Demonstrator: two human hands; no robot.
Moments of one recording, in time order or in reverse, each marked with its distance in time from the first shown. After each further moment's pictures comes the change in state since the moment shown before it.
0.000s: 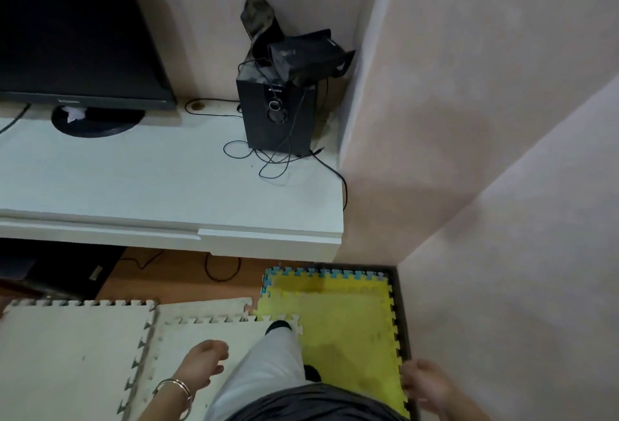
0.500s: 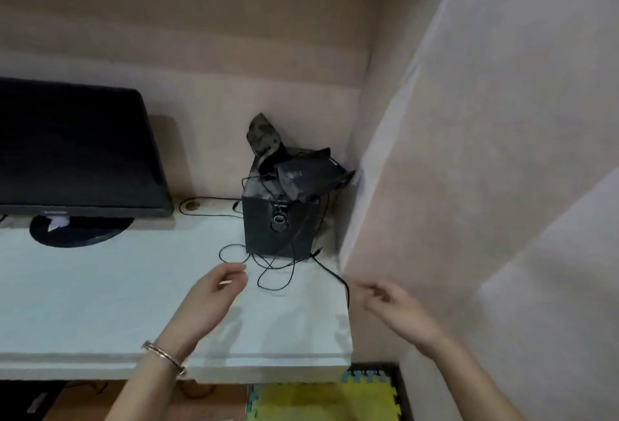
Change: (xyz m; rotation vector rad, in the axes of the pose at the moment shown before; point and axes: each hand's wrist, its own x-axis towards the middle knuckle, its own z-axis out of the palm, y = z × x) left_hand -0.059 0.271 -0.059 0.054 0.007 0.852; right_hand -0.114 -0.291 0.014 -0.249 0.007 -0.864
